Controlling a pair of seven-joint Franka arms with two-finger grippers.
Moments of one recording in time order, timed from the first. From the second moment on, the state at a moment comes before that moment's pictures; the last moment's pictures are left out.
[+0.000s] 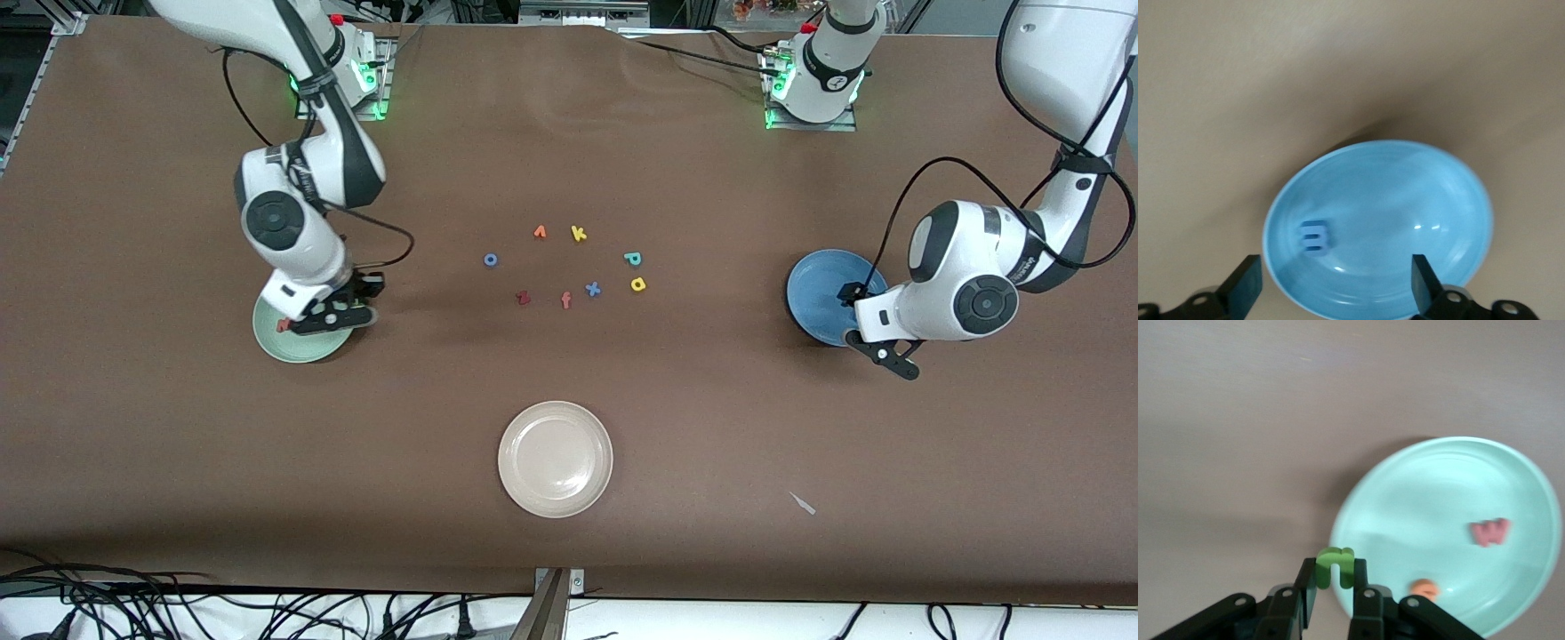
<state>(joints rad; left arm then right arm) 0.29 0.43 -0.36 -1.94 0.22 2.03 0.34 0.50 0.32 -0.26 -2.13 -0.03 2.35 0.06</state>
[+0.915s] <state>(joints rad) 0.26 0.37 -0.69 -1.95 0.03 1.95 -0.43 0.48 0.38 -0.30 -2.16 -0.03 2.48 0.00</state>
